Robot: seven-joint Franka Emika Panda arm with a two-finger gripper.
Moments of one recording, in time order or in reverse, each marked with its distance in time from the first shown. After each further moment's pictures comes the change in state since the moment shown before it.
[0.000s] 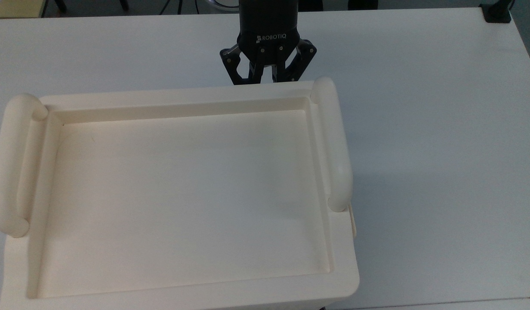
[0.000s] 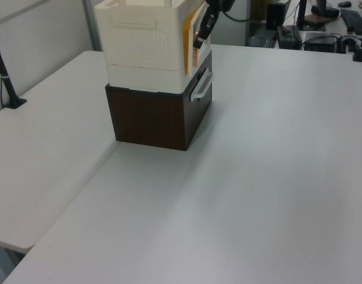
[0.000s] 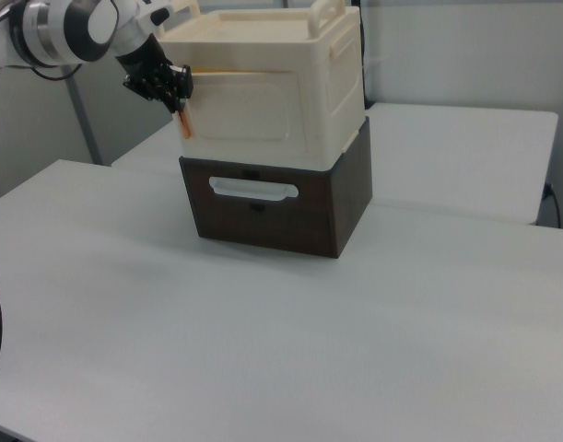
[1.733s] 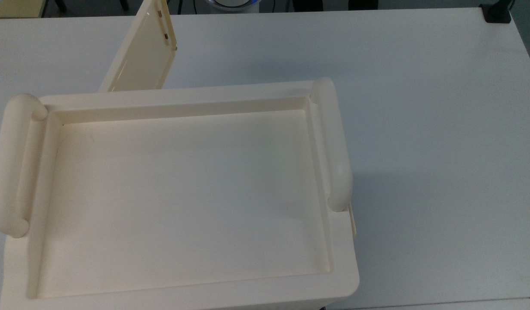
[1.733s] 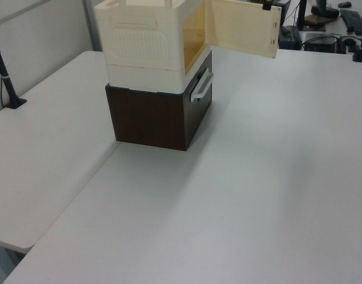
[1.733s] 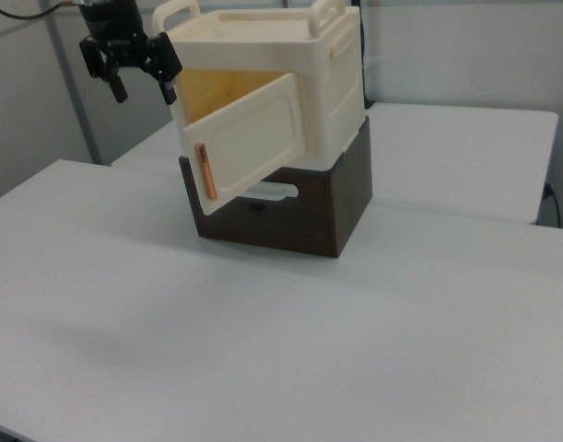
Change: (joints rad) arm -0.132 -0.209 -0.002 0.069 0.050 -0.588 -0.017
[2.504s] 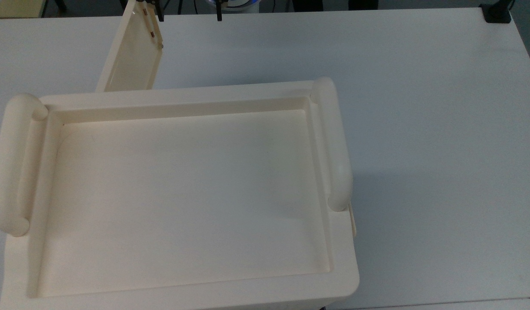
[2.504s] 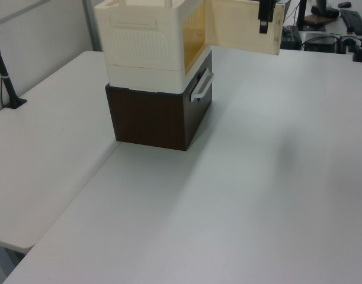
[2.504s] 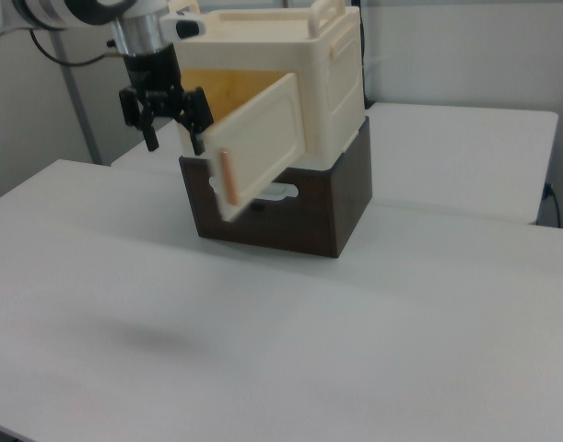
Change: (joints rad) arm -0.027 0.067 -0.015 -0.092 -0.027 0.007 -0.001
